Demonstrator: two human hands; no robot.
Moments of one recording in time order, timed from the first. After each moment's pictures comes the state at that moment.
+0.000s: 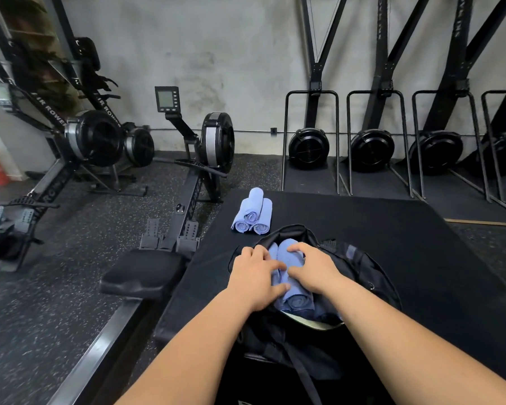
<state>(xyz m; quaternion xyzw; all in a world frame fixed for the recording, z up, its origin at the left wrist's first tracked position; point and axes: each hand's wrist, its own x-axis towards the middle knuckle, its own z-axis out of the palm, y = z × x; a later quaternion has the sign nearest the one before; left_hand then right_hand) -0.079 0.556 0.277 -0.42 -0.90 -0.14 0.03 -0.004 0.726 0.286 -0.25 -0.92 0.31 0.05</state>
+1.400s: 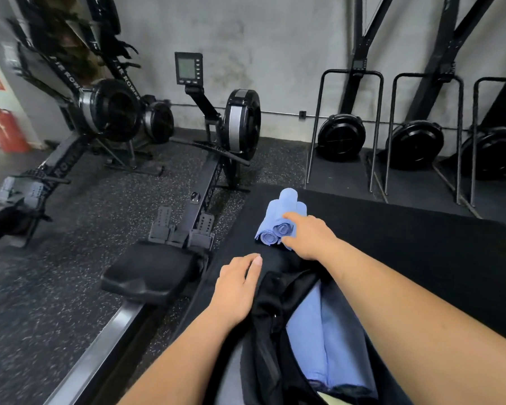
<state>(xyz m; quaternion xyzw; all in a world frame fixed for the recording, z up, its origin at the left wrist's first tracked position) -0.226 0.540 0.201 -0.21 -0.86 -0.46 -0.07 -0.221 0.753 0.295 -0.18 -0.97 0.17 -0.02</state>
